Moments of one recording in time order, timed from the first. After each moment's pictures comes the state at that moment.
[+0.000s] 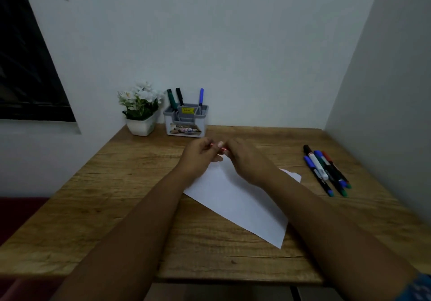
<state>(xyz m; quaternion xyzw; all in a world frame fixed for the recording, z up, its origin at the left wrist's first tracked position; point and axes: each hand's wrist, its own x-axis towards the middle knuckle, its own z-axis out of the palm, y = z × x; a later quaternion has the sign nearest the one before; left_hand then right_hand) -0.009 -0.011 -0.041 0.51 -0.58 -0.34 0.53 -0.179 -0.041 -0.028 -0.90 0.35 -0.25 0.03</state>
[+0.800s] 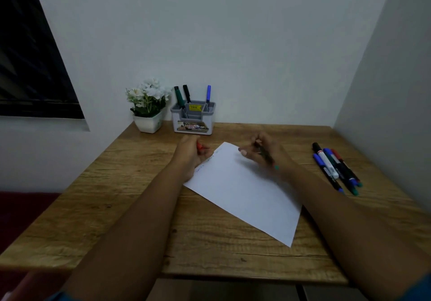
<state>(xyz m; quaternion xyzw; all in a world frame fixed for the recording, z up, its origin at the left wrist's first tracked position) 0.011 -0.013 -0.032 0.51 -0.25 -0.49 0.66 -0.206 -0.065 -0.041 -0.77 0.36 -0.37 0.37</state>
